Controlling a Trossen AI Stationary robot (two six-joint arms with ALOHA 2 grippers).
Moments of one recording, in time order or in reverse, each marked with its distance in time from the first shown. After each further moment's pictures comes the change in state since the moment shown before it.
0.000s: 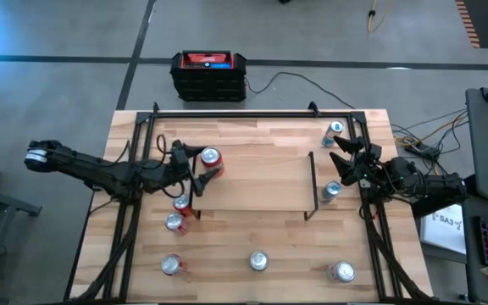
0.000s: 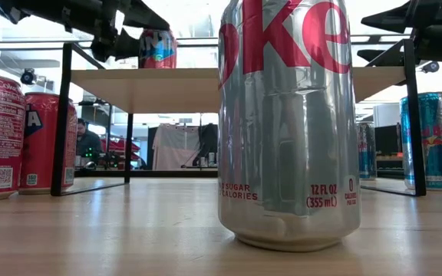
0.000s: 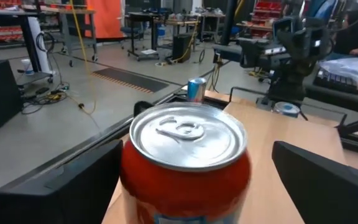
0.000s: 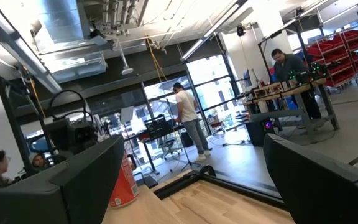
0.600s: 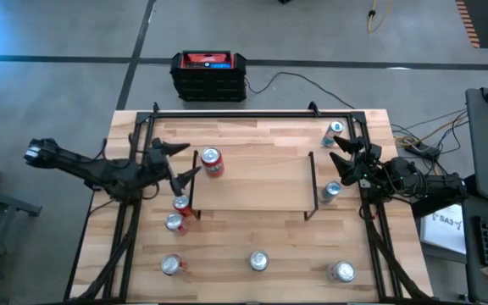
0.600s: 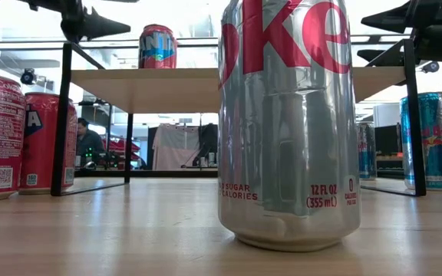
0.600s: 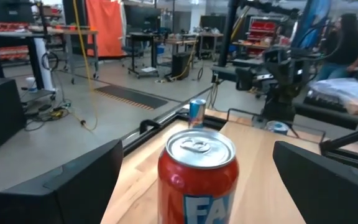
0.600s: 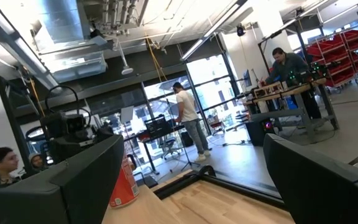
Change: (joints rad) left arm -0.132 -0.271 0.002 -0.186 -0.132 0.049; right arm 0.000 0.000 0.000 0.000 0.000 0.000
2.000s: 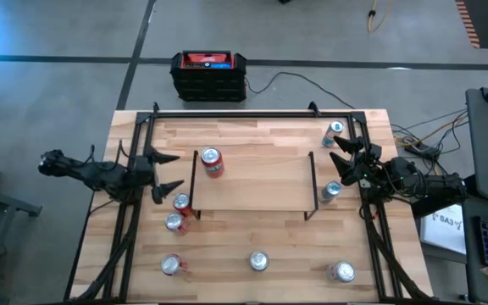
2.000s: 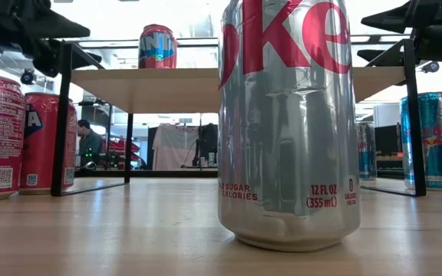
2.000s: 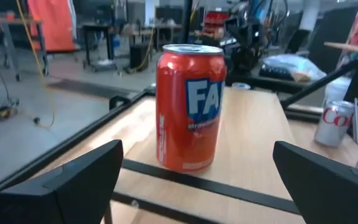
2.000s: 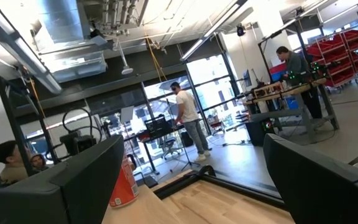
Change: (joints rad) left arm -0.010 -0.507 -0.278 -0.257 0.190 0.006; right arm 0.000 0.000 0.000 0.000 0.000 0.000
